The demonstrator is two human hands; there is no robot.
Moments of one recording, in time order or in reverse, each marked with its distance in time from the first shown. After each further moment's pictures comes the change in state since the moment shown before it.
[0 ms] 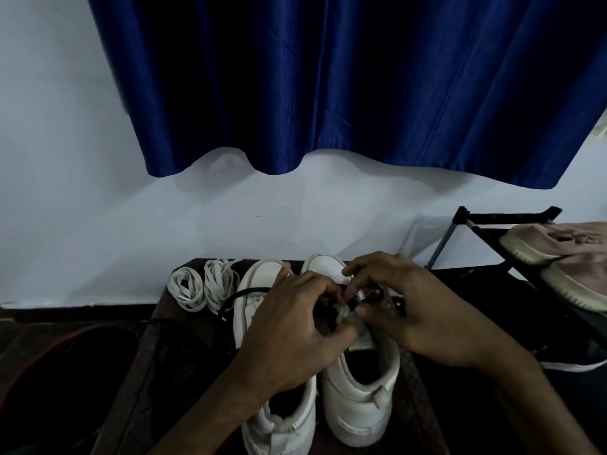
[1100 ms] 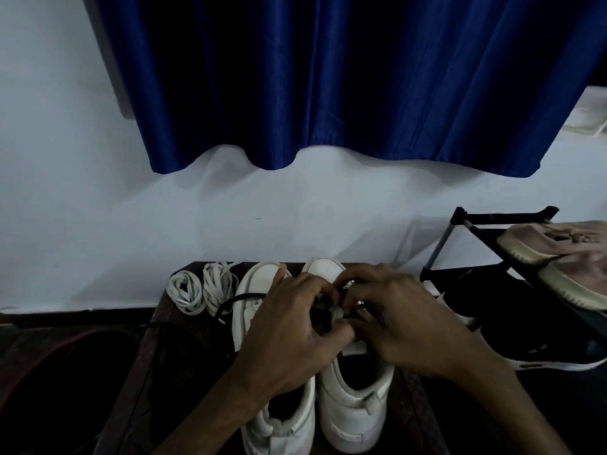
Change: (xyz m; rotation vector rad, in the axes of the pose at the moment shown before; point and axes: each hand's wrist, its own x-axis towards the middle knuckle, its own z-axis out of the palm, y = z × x) left_hand 0.001 0.002 0.000 -0.032 0.016 -0.025; right_hand 0.004 -0.006 0.016 -0.107 0.001 -0.014
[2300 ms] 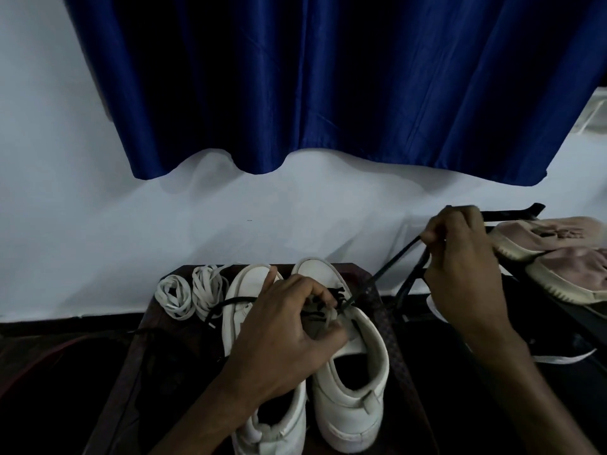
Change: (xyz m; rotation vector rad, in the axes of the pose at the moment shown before) left_hand -0.001 -0.001 -0.001 -0.010 -0.018 -0.026; right_hand -0.001 0.050 -0.020 -0.130 0.757 0.344
